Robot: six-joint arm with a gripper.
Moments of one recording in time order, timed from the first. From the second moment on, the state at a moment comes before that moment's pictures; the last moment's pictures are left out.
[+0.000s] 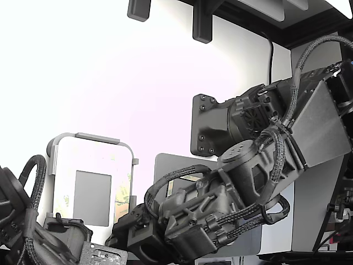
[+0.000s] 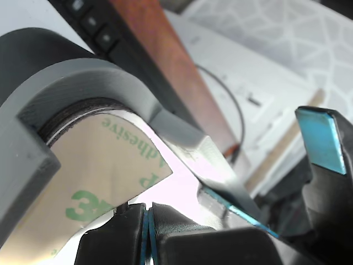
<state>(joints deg) 37.7 96.8 117.7 30.1 -2.4 -104.0</state>
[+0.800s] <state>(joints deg) 37.7 98.7 119.4 30.0 -1.8 -103.6</state>
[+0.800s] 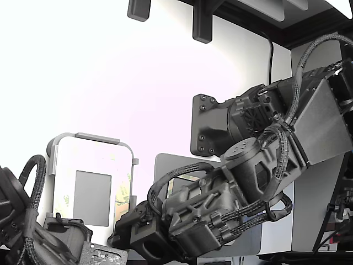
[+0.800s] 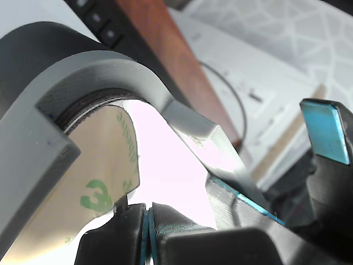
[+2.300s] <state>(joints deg) 36.6 99.4 123.1 25.8 -2.5 -105.3</state>
